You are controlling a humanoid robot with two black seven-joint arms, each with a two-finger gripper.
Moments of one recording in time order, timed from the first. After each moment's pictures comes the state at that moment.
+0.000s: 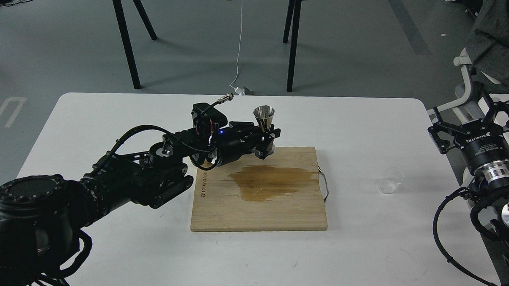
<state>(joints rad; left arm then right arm) -0.89 -0.04 -0.12 -0.48 1.66 0.24 -0.49 0.30 -0.48 1.19 0.92 0.22 0.49 0.12</state>
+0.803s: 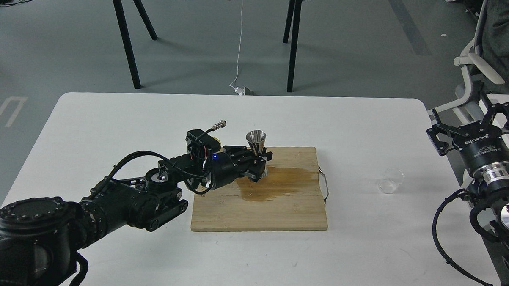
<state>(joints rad) -0.81 -0.04 -0.12 -0.48 1.66 0.27 -0.49 0.30 -0.48 1.19 0.92 0.22 0.49 0.12</state>
